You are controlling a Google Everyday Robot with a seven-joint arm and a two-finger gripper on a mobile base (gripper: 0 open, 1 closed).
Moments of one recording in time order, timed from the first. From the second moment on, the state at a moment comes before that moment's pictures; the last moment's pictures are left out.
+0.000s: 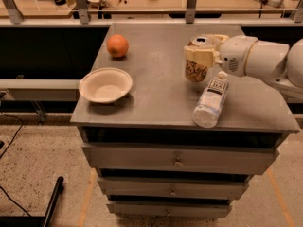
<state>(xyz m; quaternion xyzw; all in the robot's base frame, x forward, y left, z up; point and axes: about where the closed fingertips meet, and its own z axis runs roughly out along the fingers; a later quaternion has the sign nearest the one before) 0.635 -0.126 0.954 -0.33 0.69 0.23 0.60</state>
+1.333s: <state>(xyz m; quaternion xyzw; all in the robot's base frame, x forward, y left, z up) 0.626 -0.123 0.923 -0.35 0.70 0.25 0.57</state>
